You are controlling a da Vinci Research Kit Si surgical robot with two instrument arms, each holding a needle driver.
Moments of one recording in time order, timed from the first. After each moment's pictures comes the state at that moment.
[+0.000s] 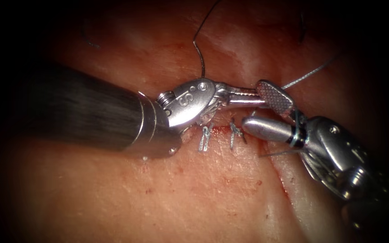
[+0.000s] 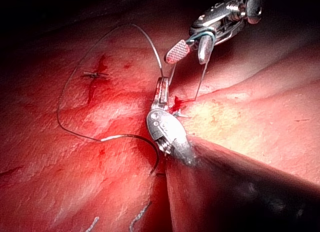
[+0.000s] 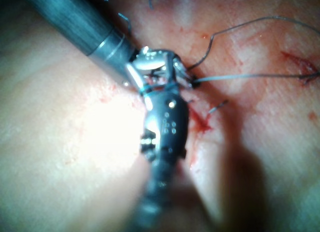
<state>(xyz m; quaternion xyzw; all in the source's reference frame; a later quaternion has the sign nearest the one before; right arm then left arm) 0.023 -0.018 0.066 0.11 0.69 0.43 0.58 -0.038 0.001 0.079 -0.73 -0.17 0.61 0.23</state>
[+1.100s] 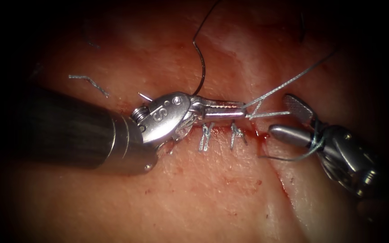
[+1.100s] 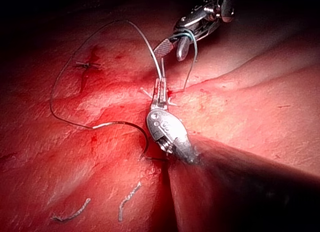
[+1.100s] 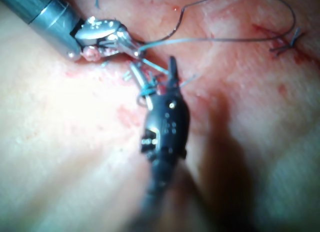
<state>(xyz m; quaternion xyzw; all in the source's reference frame) 0.019 -0.019 0.072 0.06 0.63 0.47 0.61 -0.036 -0.001 0.076 -0.74 -0.16 0.61 0.25</state>
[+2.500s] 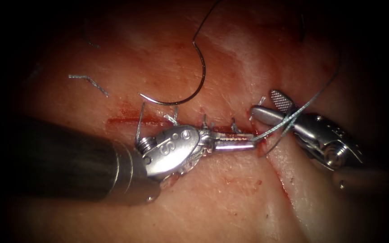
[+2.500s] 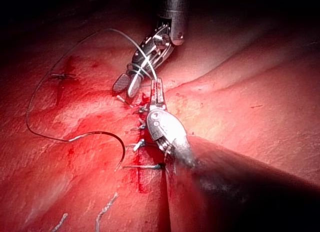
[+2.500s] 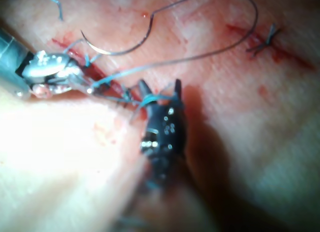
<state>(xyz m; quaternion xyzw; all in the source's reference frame) 0.021 -0.018 0.079 0.08 0.50 0.58 0.64 -0.039 -0.006 0.074 -0.69 -0.17 0.66 0.23</state>
